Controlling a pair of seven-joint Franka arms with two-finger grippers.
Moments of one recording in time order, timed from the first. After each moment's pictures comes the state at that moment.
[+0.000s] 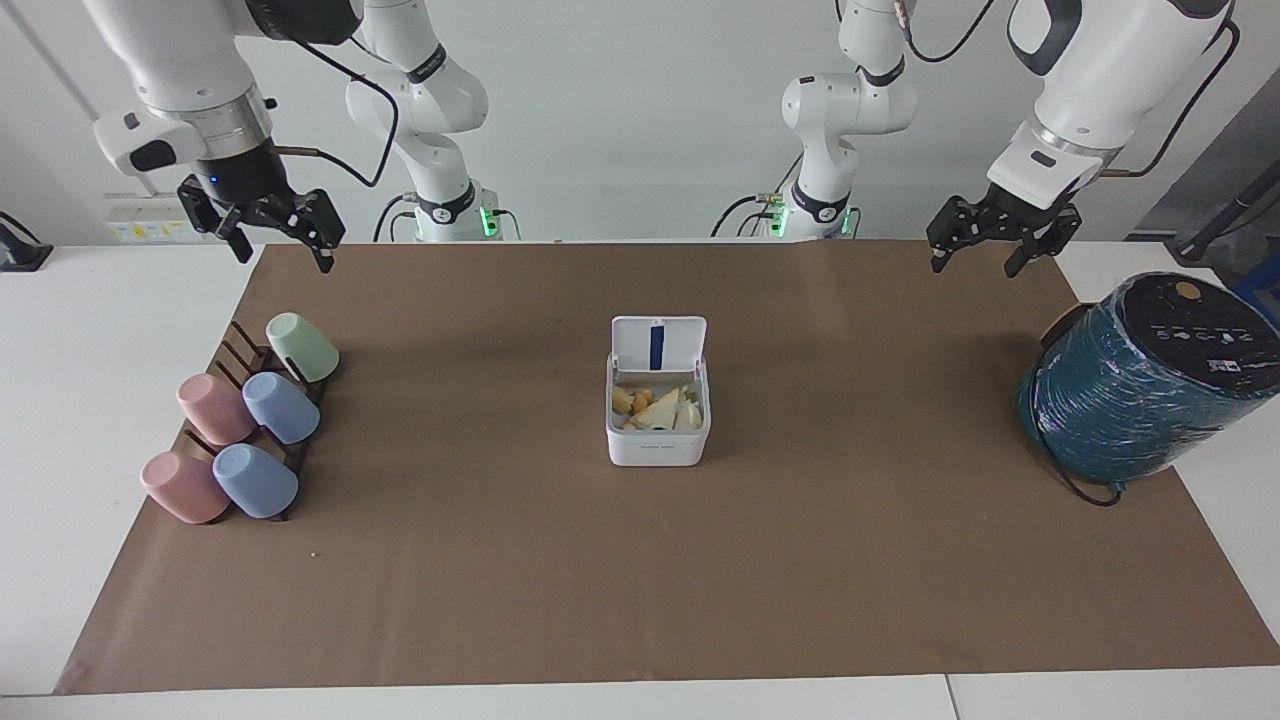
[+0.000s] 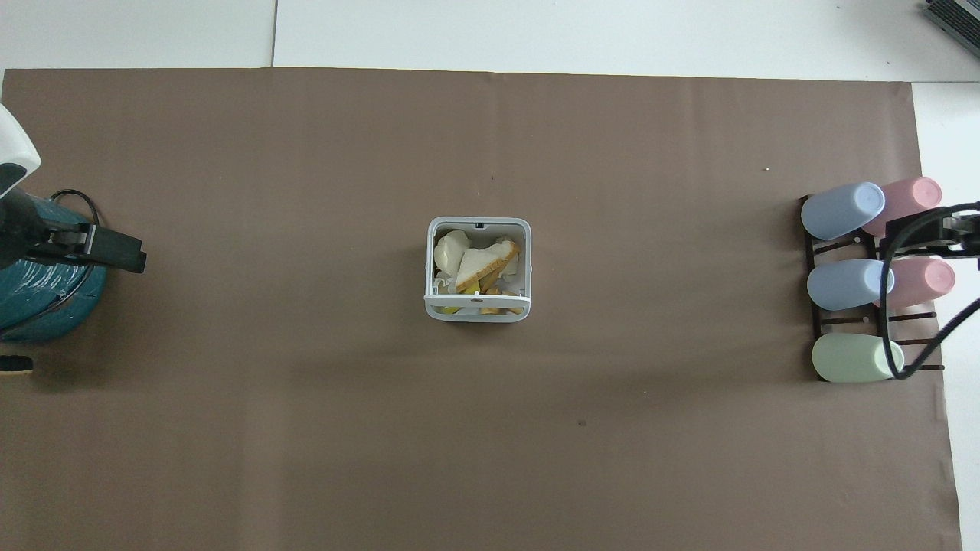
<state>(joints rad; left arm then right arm) -0.08 -0.03 0.00 -1.61 -0.02 1.56 0.07 -0.01 -0.05 -0.03 -1.57 -0.06 1.52 0.11</state>
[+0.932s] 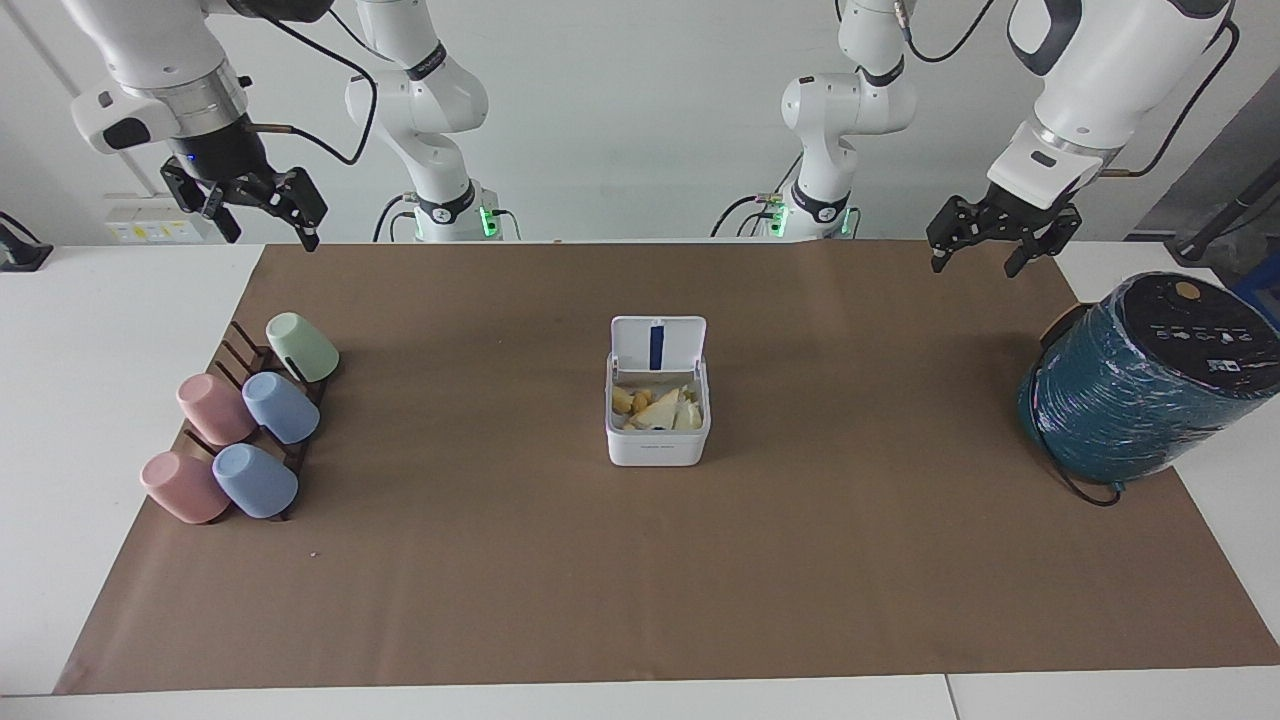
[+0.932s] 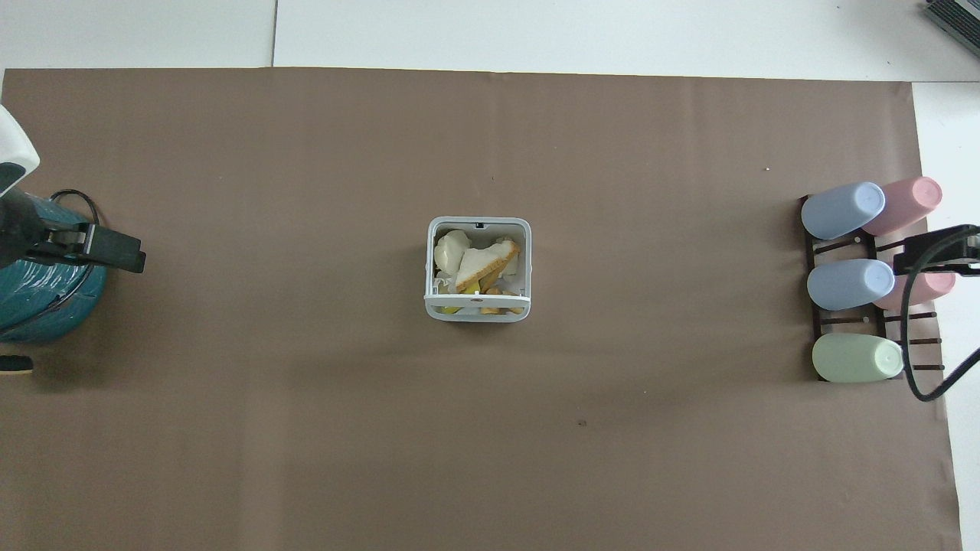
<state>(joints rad) -0.08 -0.03 0.01 -1.61 -0.02 1.56 0.07 0.01 -0.09 -0.05 -1.60 -0.03 1.52 0.10</state>
